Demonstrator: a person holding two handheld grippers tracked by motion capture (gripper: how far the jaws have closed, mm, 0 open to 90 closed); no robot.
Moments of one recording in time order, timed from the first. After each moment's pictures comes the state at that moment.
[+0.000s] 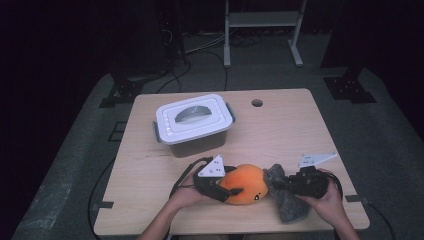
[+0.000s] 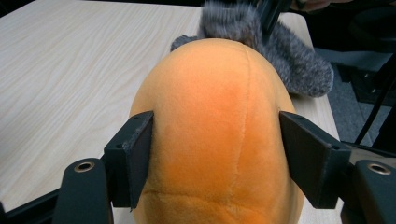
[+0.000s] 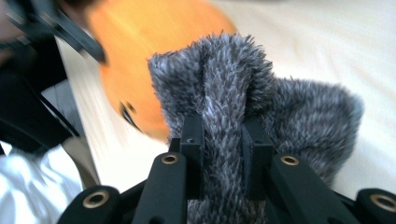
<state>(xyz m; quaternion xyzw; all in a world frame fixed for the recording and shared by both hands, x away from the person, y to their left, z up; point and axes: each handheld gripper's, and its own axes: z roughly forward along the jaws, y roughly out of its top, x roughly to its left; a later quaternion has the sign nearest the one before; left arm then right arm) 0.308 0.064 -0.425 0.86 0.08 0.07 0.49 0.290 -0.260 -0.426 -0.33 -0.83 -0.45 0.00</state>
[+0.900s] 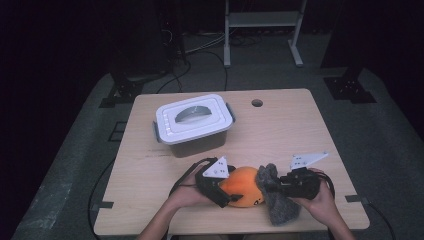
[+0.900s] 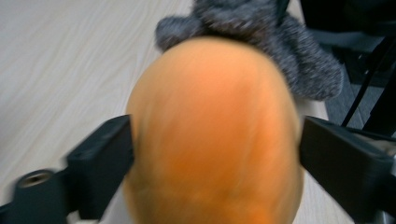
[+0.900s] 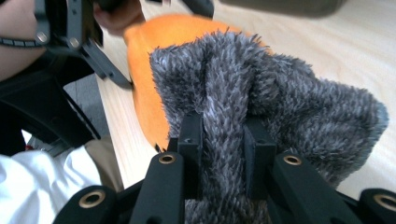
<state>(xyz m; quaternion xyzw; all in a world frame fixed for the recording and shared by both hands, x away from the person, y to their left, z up) 0.308 0.057 -0.419 0.89 0.08 0.05 0.44 0.288 -0.238 -0.419 -0.29 -0.84 -0.46 0.02</state>
